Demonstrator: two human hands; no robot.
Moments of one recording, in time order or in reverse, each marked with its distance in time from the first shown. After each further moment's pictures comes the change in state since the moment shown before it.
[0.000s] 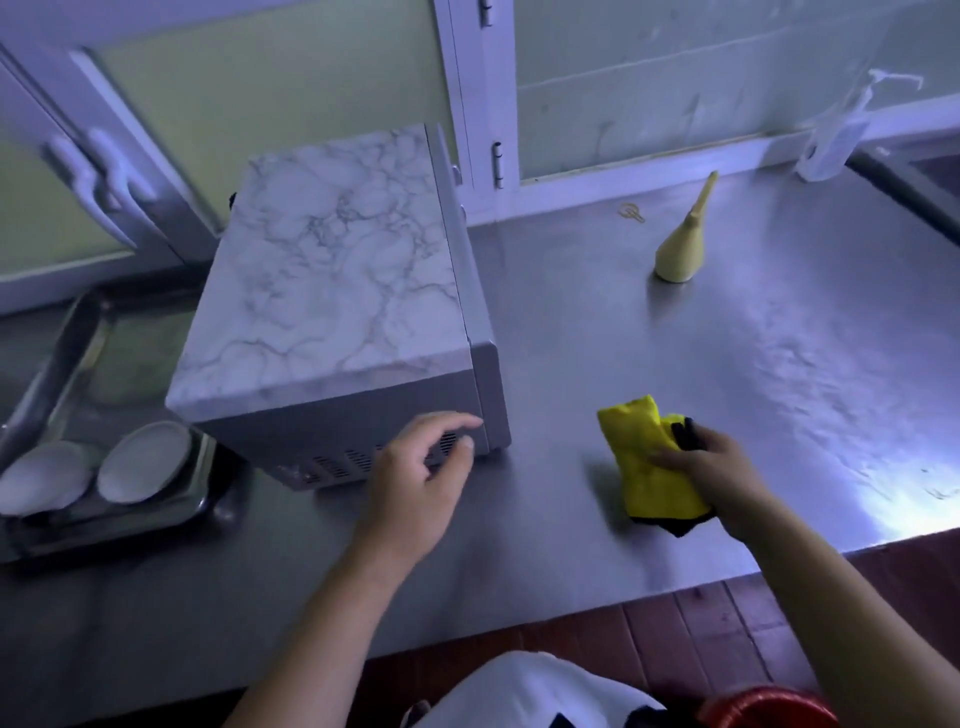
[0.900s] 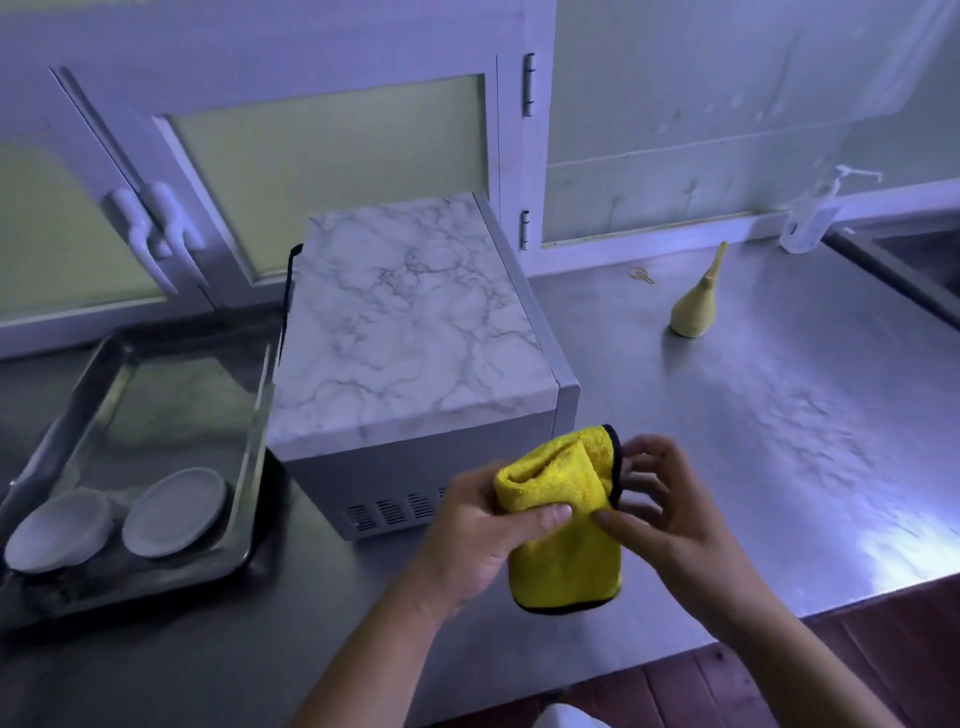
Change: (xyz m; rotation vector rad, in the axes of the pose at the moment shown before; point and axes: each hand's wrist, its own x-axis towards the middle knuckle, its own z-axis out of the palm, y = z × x) left_hand 0.002 -0.019 -0.048 -0.747 -0.394 -0.070; right_hand -0.150 -0.071 0.119 0.067 -0.278 -0.596
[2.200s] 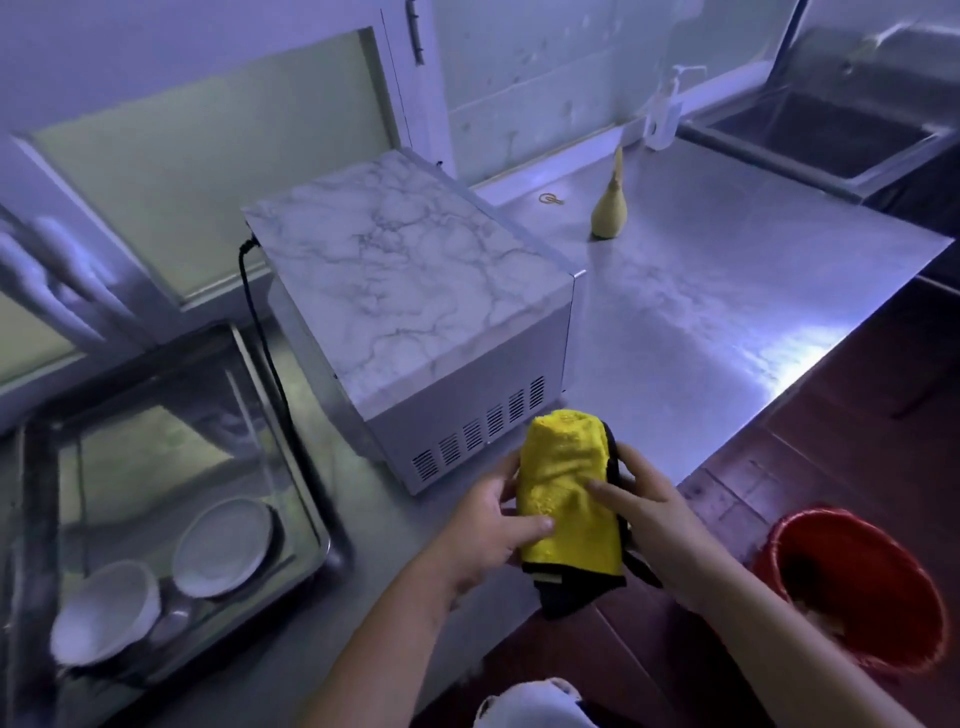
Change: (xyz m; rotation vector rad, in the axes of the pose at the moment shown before) left_hand -0.090 -0.001 -0.127 0.201 -0.420 -0.404; right_hand -0.090 0.012 0.191 0.364 0.445 0.391
